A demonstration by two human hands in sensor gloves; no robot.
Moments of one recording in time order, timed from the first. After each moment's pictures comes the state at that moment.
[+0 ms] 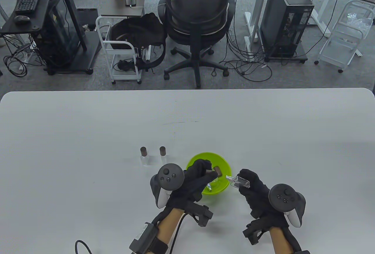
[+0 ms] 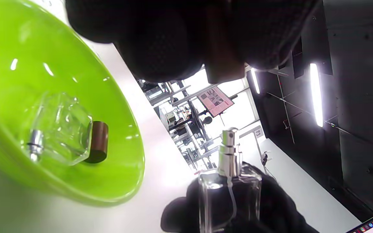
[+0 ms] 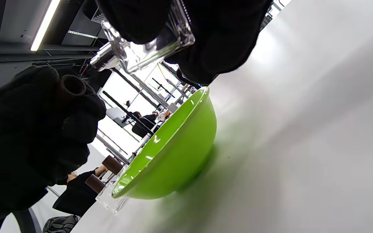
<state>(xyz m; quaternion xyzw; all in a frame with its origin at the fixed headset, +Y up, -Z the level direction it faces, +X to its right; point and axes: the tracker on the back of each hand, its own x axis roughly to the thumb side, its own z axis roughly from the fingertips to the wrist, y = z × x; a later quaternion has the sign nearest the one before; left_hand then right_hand) -0.055 -0.714 -0.324 0.00 -0.13 0.54 0.83 0.217 -0.737 -0.282 0.09 -0.03 0.90 0.43</state>
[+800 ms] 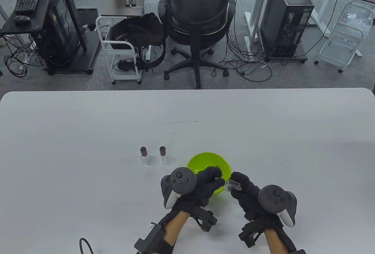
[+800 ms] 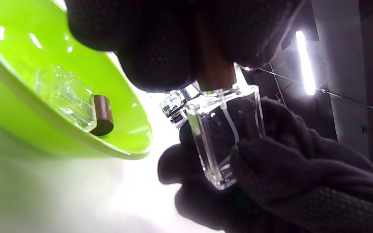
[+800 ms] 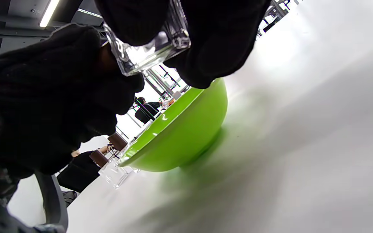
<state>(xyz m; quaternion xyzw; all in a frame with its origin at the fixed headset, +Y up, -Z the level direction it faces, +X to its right) -0.031 -0.722 -0.320 0.00 -0.19 0.47 0.86 0.196 -0.736 -0.280 0.13 -0.02 0.92 0.38</state>
